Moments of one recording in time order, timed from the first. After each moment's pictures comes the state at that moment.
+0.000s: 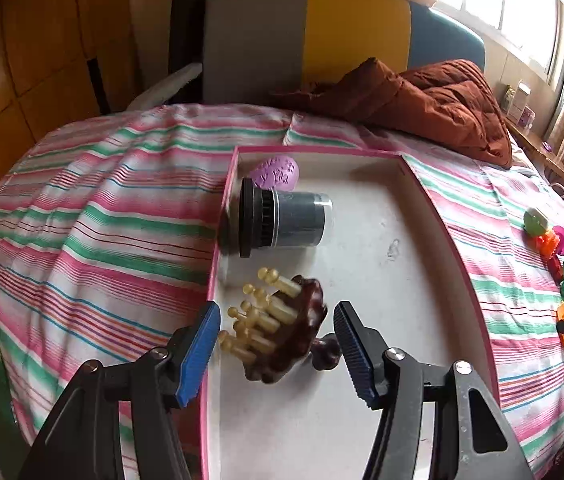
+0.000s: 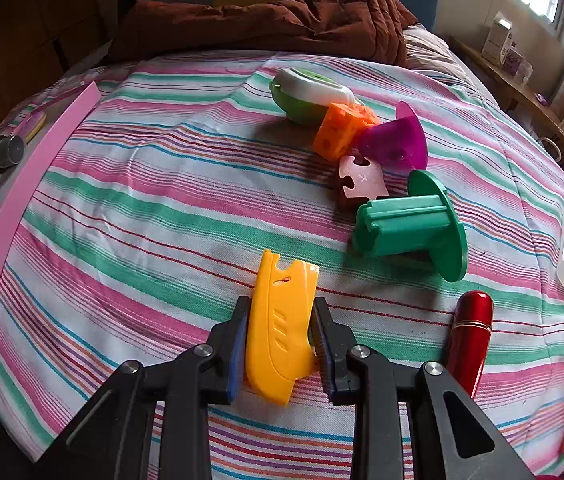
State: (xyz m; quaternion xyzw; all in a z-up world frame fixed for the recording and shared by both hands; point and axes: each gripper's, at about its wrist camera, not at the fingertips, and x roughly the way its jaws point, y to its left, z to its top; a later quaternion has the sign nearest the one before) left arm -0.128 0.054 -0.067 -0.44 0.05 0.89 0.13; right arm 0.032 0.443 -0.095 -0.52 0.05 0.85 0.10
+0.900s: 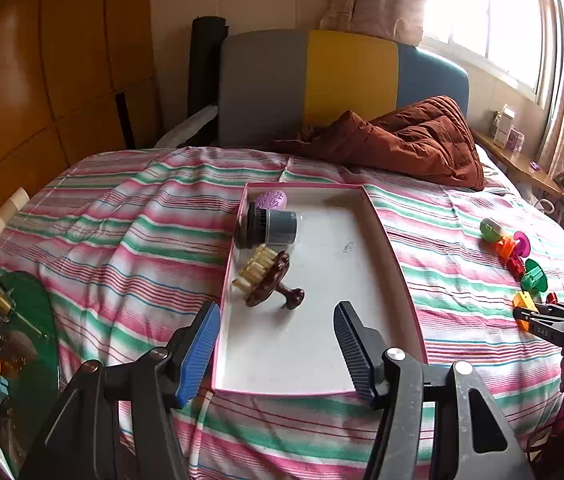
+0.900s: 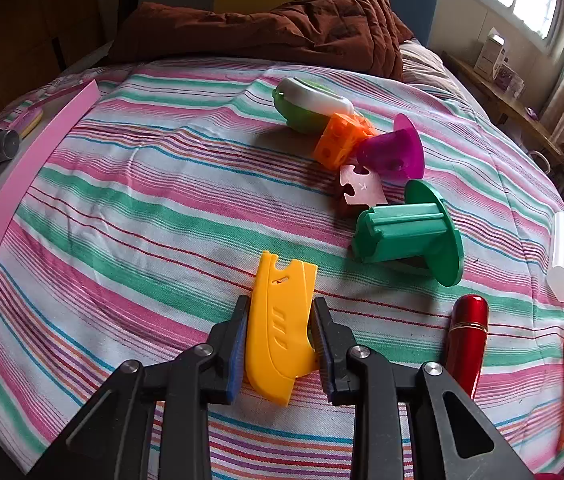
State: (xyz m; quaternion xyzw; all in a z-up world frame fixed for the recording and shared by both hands) left arm -0.028 0.040 -0.004 -0.38 0.04 0.92 0.12; right arm 0.031 0.435 -0.098 -0.50 0.02 0.86 0.12
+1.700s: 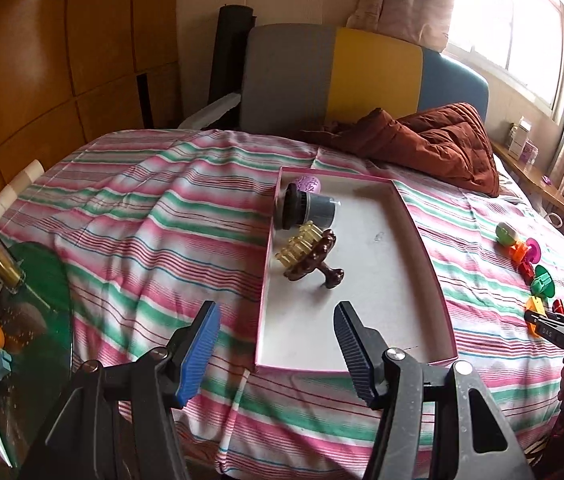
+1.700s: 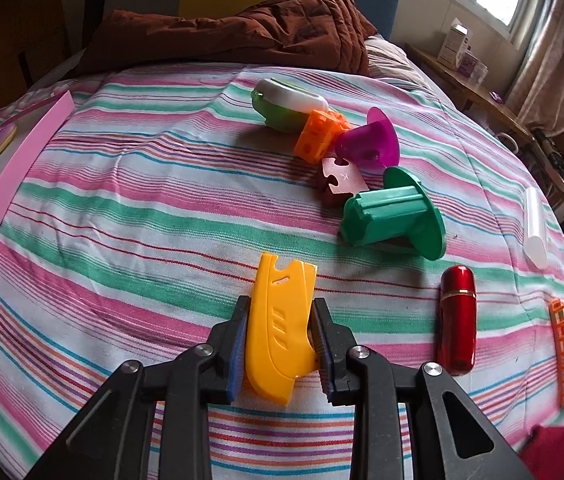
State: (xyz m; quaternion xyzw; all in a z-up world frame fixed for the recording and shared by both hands) left arm -0.025 -0.003 -0.016 -0.40 0.01 0.91 0.09; right arm 0.038 0.416 -0.096 -0.49 0.04 0.85 0.20
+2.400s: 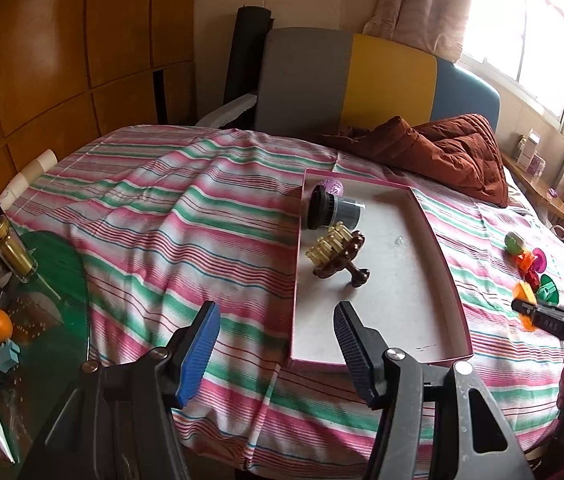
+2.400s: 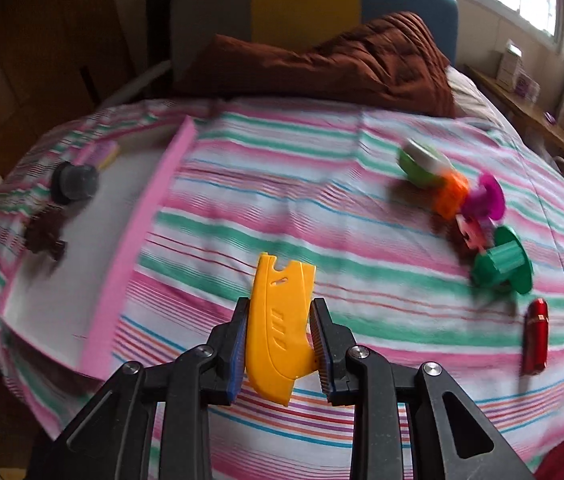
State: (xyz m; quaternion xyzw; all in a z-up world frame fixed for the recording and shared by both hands) left arm -0.022 -0.031 -0.017 -0.39 0.00 0.92 0.08; right arm 0.006 0.316 -0.052 -0.45 0.07 0.88 0.08
